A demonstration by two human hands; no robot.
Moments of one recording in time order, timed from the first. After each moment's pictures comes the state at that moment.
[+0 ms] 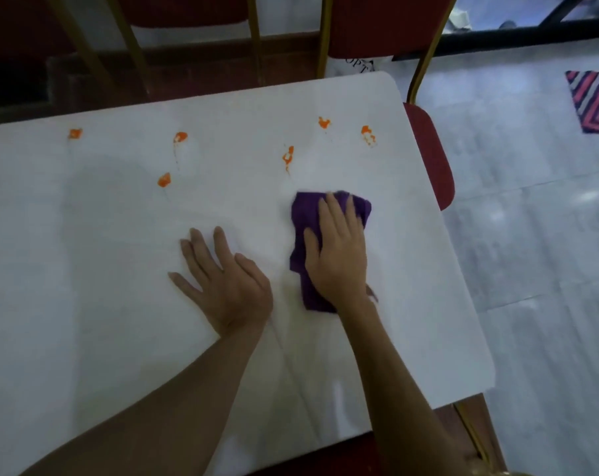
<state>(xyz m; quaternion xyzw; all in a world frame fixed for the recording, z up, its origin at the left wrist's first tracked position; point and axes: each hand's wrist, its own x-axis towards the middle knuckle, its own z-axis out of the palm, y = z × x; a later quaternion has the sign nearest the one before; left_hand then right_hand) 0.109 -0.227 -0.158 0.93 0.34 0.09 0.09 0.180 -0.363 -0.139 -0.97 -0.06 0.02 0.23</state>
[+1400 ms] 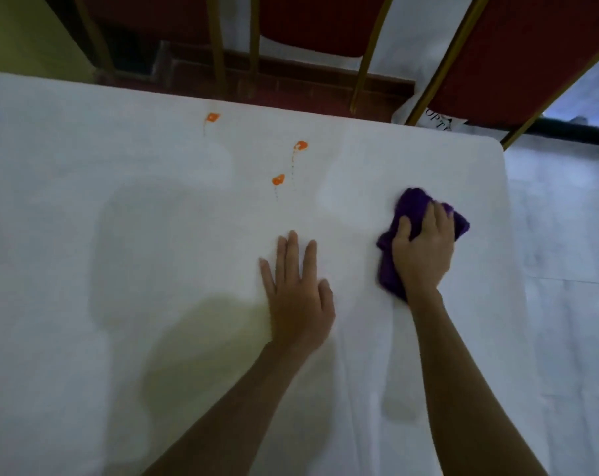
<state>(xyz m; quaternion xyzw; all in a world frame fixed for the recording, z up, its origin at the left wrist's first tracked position) 0.092 -0.188 -0.142 0.95 0.22 0.06 0.23 0.246 -0.328 -0.137 -0.98 0.02 -0.04 0.22</state>
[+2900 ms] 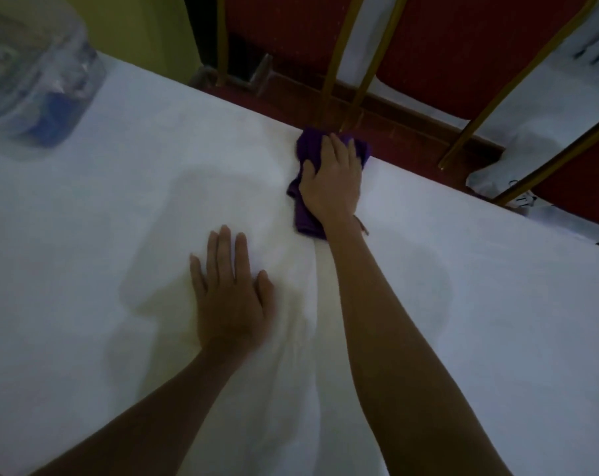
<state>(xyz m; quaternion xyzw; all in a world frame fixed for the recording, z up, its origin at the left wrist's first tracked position) 0.048 0.007 -0.144 0.91 0.40 0.00 0.08 0.280 0.017 -0.138 -0.93 -0.29 0.04 0.22</state>
